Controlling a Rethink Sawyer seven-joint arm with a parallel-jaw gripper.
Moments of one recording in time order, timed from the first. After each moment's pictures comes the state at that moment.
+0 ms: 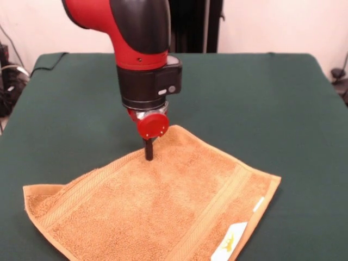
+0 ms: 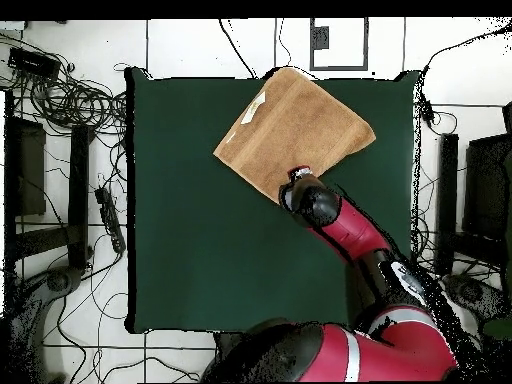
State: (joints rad) arm -0.33 -0.37 0.00 1.63 0.35 0.15 2.31
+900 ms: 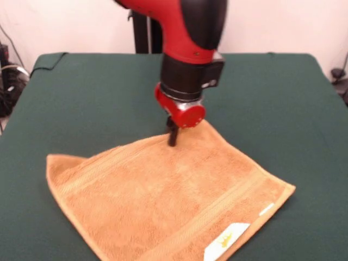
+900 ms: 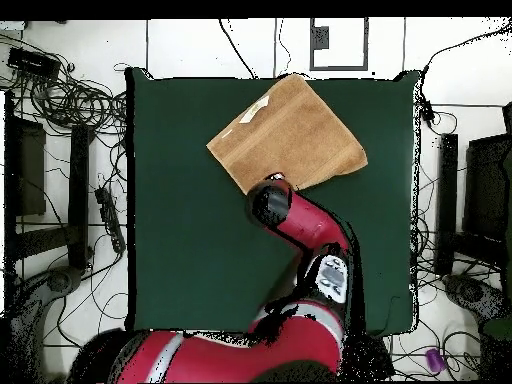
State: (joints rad) arm 0.03 -0.29 -0.33 1.55 0.46 0.27 2.34
